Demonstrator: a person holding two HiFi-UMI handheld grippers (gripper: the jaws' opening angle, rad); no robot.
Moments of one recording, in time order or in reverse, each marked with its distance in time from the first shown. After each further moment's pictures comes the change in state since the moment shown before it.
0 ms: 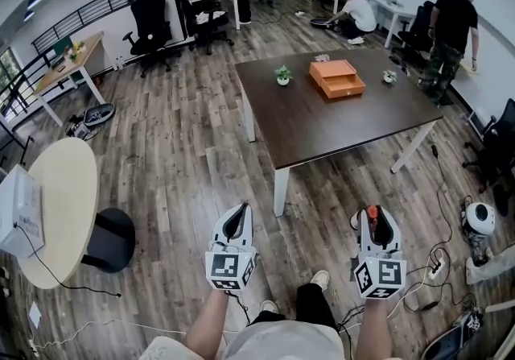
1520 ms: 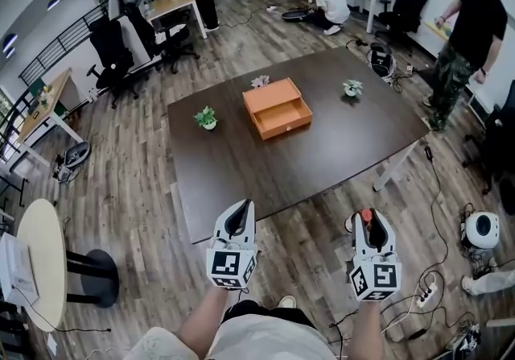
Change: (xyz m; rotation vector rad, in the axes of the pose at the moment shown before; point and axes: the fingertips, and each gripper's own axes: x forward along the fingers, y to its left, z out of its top) left arm 0.424 -0.219 0.009 0.077 0.036 -0.115; right arm 0.234 -0.371 -0.032 0.115 0.010 -0.042
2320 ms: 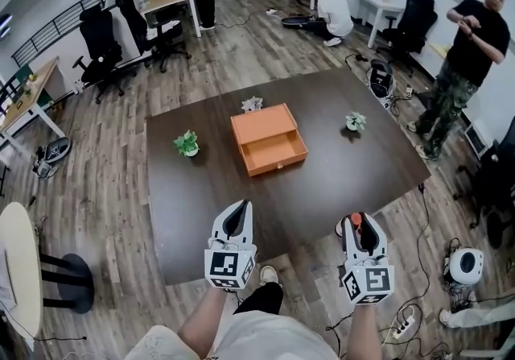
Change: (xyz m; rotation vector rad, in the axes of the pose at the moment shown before) left arm 0.180 0.048 -0.023 -0.090 -0.043 0.048; right arm 0.185 -0.041 0.005 -0.099 0.029 0.100
